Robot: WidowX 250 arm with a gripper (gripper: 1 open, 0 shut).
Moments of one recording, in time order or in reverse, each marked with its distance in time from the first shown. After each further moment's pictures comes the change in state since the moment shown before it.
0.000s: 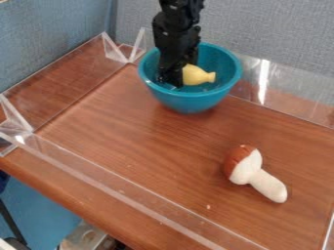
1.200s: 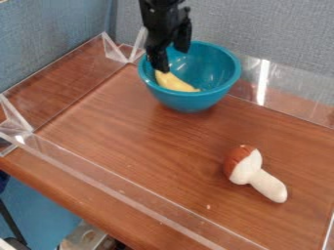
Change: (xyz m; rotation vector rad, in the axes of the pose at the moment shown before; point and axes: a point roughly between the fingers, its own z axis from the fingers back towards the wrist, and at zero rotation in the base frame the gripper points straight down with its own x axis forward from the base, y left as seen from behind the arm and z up) arm 0.026 -0.009 0.025 0.040 0.061 0.008
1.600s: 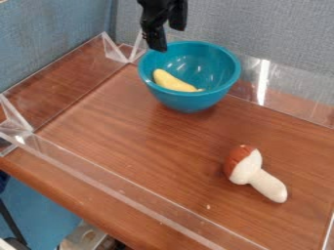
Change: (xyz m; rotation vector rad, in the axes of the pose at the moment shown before) arm 0.003 -0.007 0.049 -0.050 0.018 0.030
